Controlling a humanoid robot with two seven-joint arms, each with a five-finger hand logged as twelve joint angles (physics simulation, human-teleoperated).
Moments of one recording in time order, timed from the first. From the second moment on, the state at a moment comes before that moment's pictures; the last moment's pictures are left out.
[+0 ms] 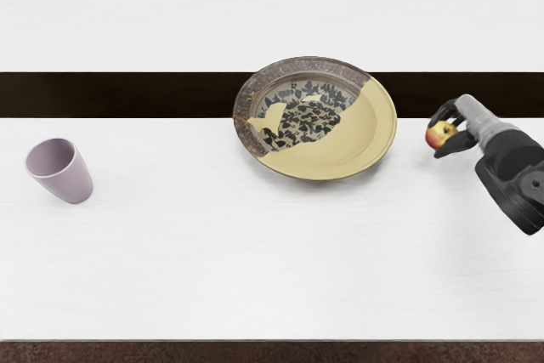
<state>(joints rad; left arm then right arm) -0.02 0.00 0.40 -0.16 0.02 -0.01 -0.04 0.89 -0.77 0.24 1.53 -1.00 -0.48 -0.61</state>
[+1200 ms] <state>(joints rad) -0.02 0.00 0.40 -0.16 0.02 -0.01 -0.04 1.02 -0.50 0.47 1.47 -0.85 -0.11 -0.61</state>
